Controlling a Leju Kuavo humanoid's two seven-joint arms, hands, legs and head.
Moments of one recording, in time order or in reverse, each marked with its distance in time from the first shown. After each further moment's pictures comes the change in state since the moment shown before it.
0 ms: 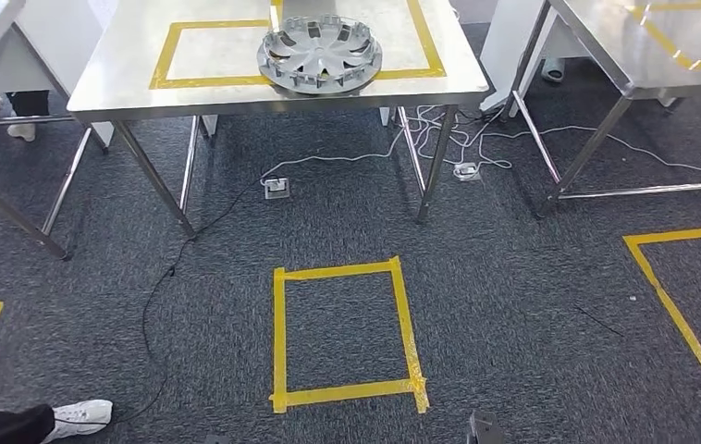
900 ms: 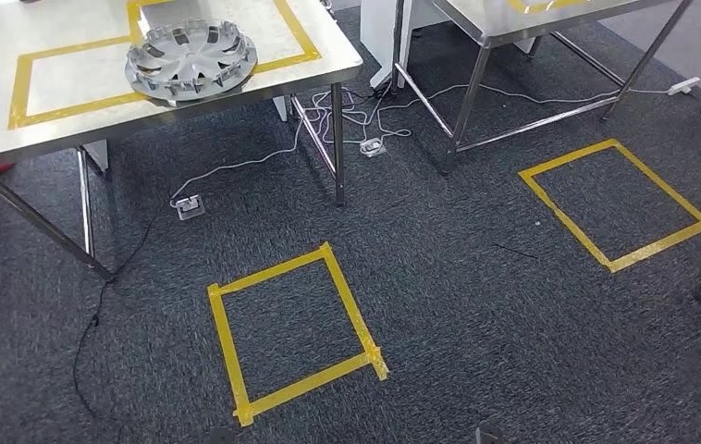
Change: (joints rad) left arm 0.000 0.011 -0.004 -0.011 -0.031 -0.007 -0.020; right arm 0.004 0.023 0.011 0.029 -0.063 -0.014 -0.015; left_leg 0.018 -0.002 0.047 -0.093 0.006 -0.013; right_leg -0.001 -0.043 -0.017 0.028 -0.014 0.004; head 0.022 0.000
